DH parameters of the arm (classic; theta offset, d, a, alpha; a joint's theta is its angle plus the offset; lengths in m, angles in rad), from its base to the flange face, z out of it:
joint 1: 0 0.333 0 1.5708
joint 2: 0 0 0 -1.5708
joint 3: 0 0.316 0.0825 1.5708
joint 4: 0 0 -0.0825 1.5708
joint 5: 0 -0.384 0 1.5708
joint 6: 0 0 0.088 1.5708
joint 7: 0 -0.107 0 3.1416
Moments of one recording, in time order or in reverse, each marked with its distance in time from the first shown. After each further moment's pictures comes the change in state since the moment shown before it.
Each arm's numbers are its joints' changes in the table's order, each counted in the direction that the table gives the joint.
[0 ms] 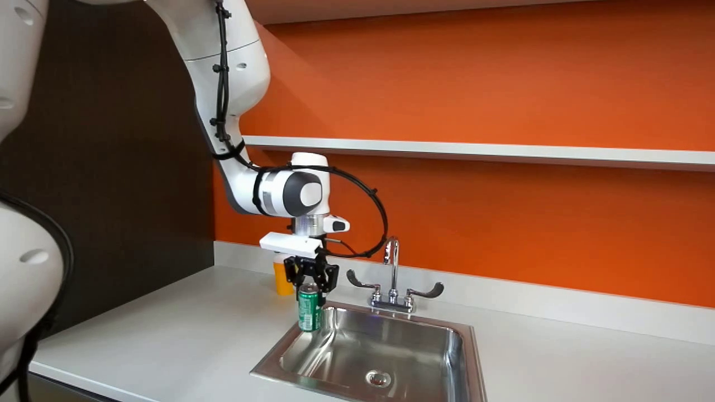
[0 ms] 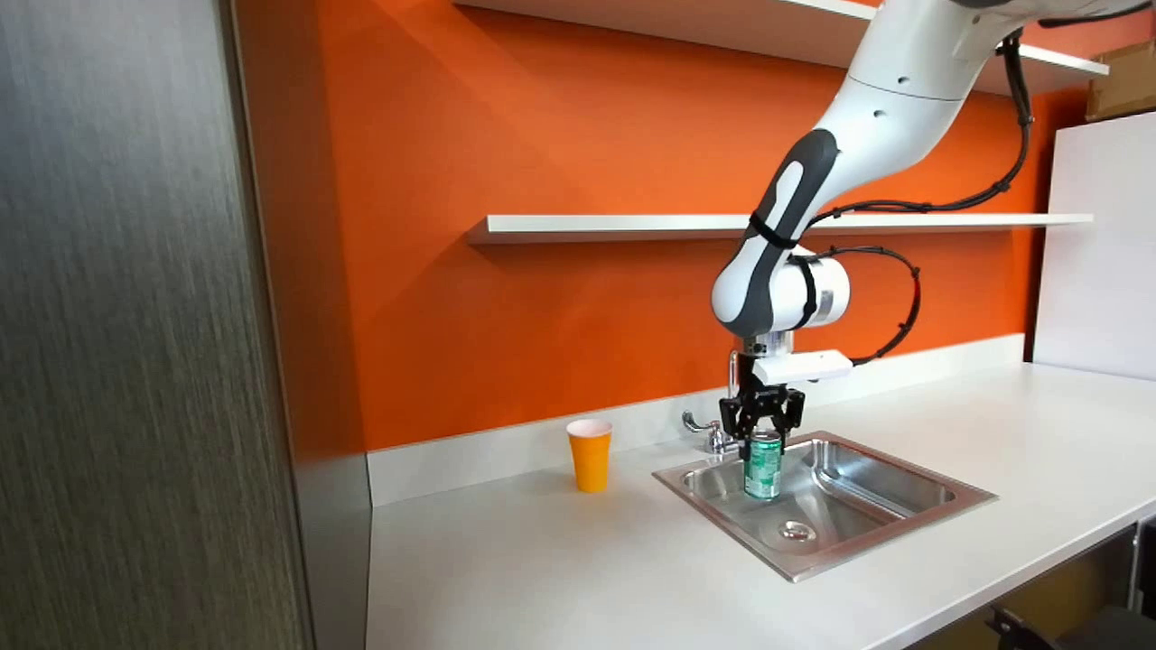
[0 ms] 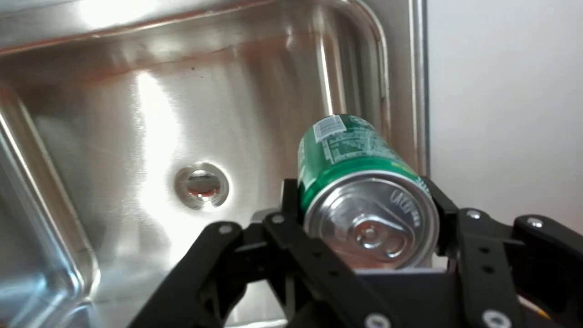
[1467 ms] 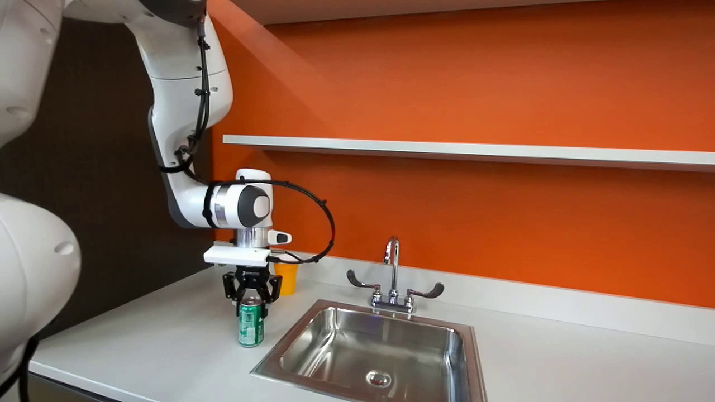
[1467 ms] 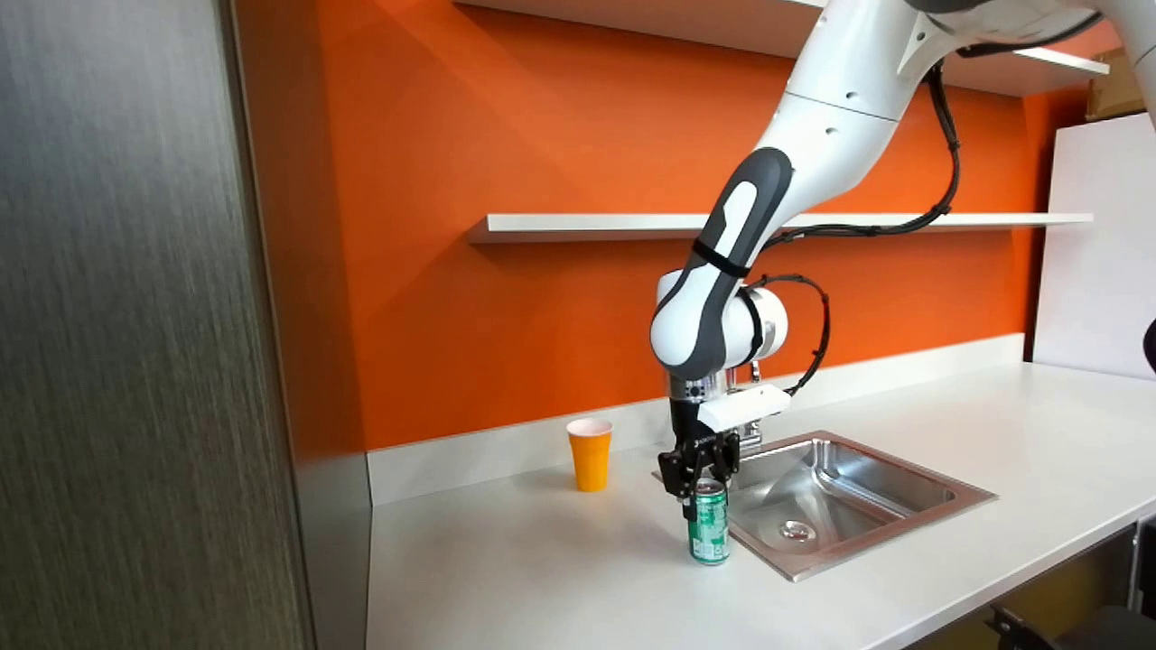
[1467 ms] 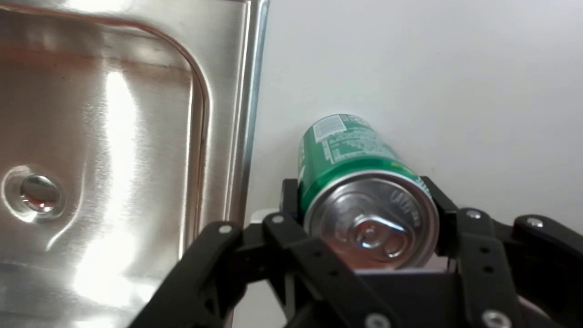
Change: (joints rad) arm 0.140 -0.071 0.123 -0.013 0.063 0.029 0.000
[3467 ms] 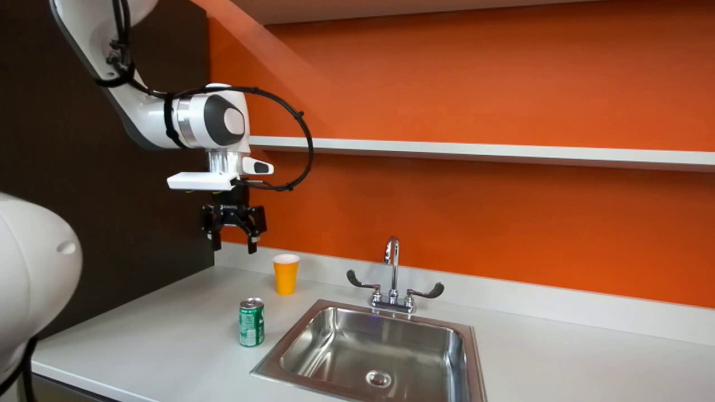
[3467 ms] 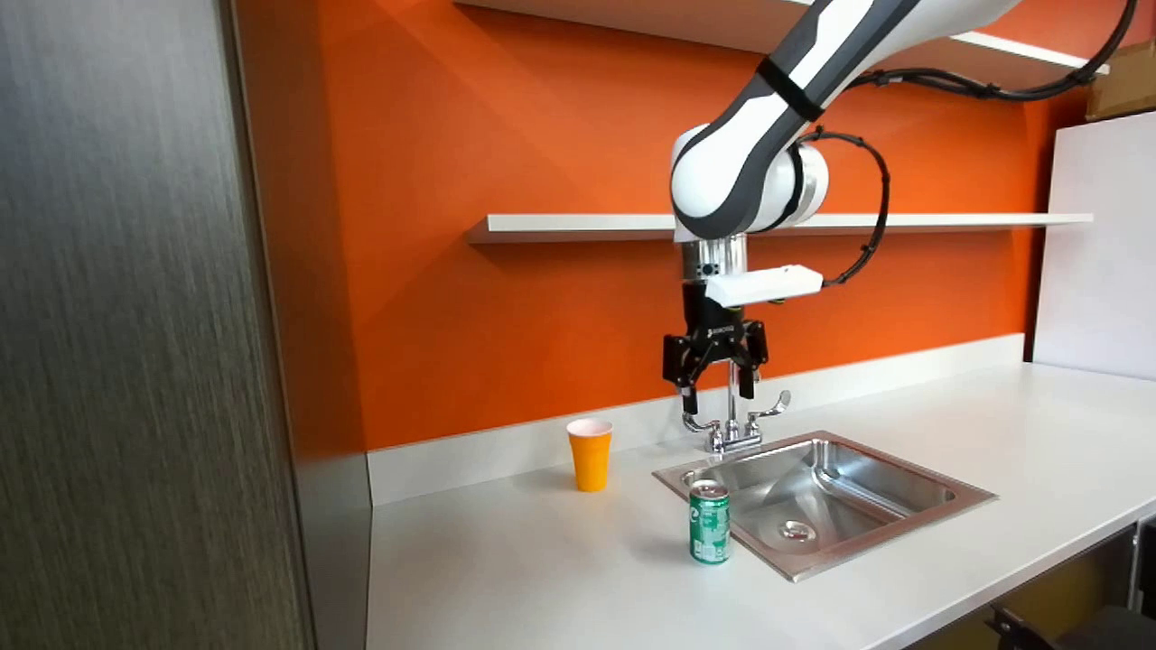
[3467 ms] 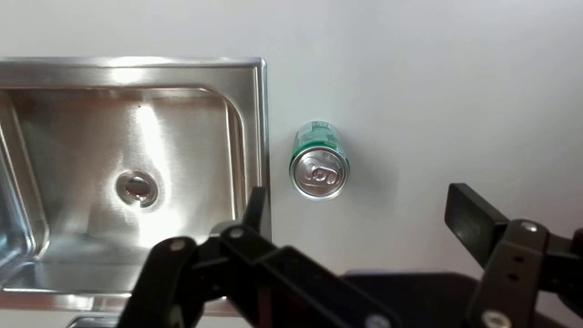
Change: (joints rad) arm 0.013 0.500 0.044 -0.128 -0.006 0.307 -0.183
